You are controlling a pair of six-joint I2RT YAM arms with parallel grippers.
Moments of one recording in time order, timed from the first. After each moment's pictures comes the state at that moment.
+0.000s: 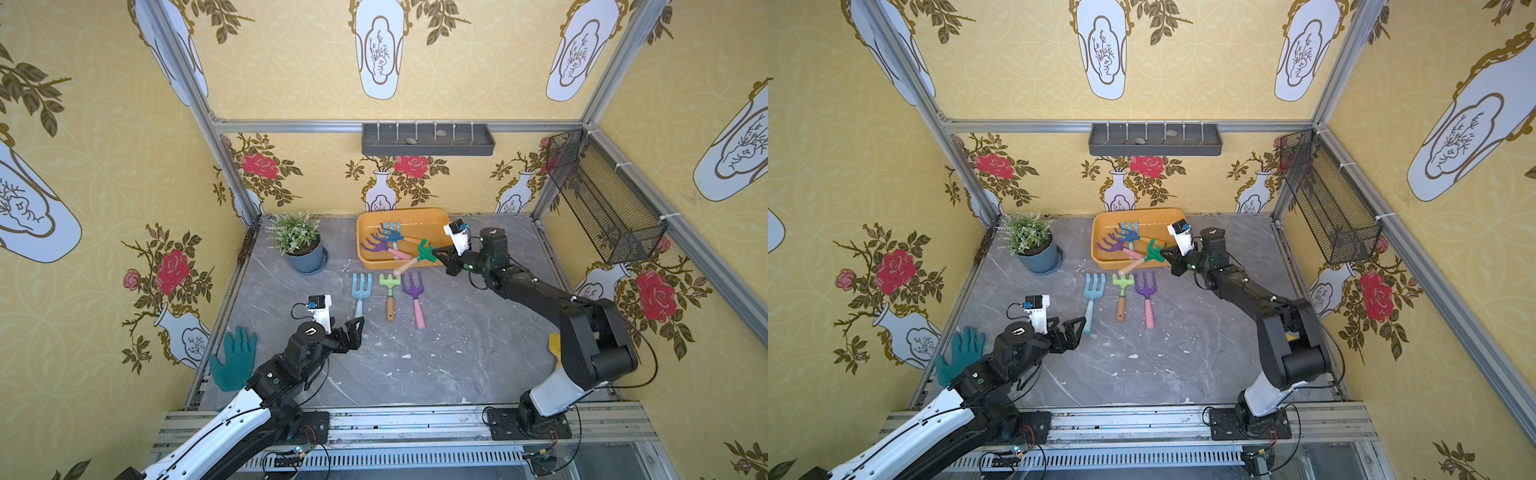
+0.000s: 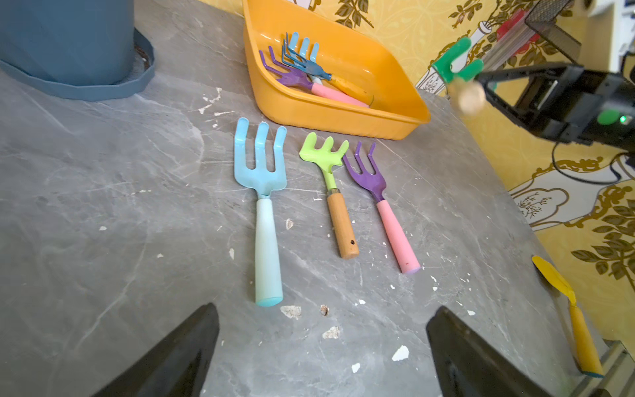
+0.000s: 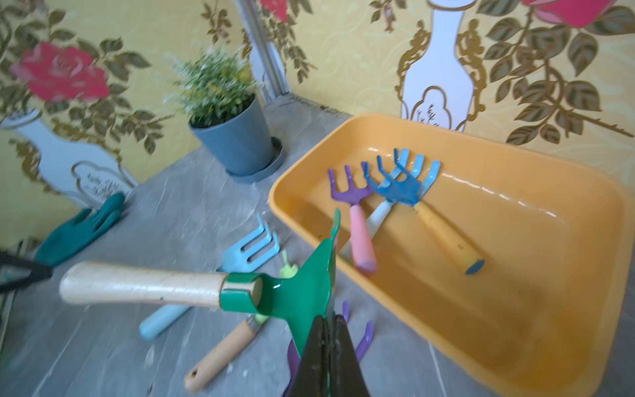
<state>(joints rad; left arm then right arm) -0.72 0.59 0.34 -0.21 -0.16 -0.60 0.36 1.55 0.91 0.18 -0.65 -0.12</state>
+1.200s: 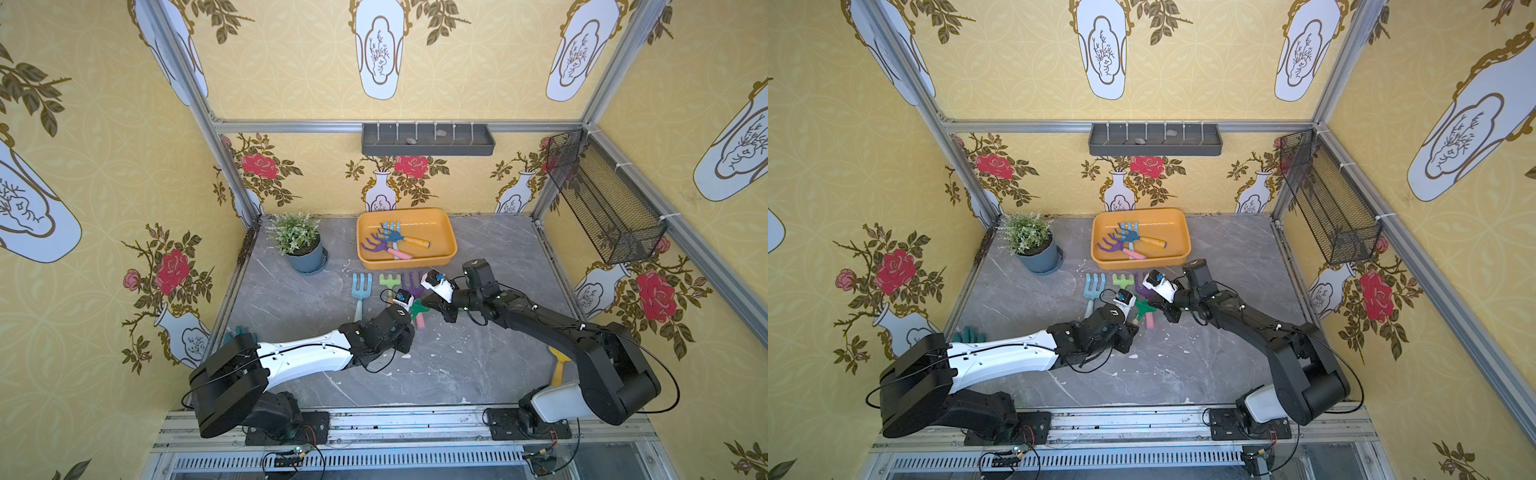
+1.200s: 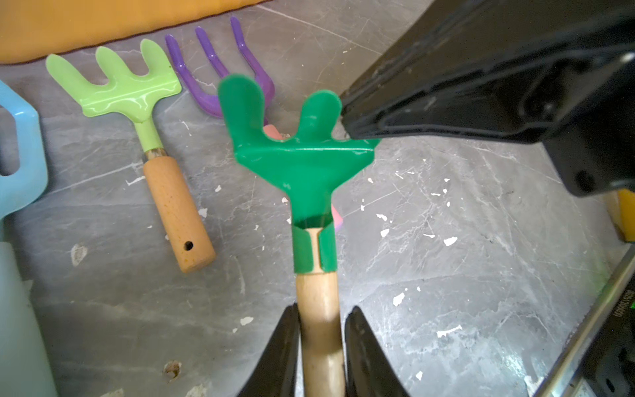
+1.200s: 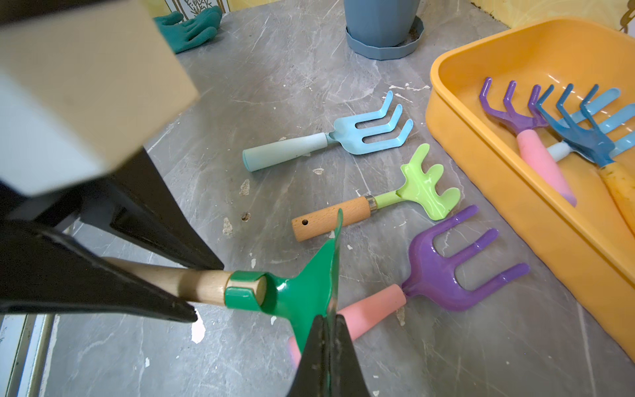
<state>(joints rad) -1.05 1.44 0.75 -0.09 -0.18 -0.50 0.54 1.42 0.75 -0.06 -0.65 -0.48</state>
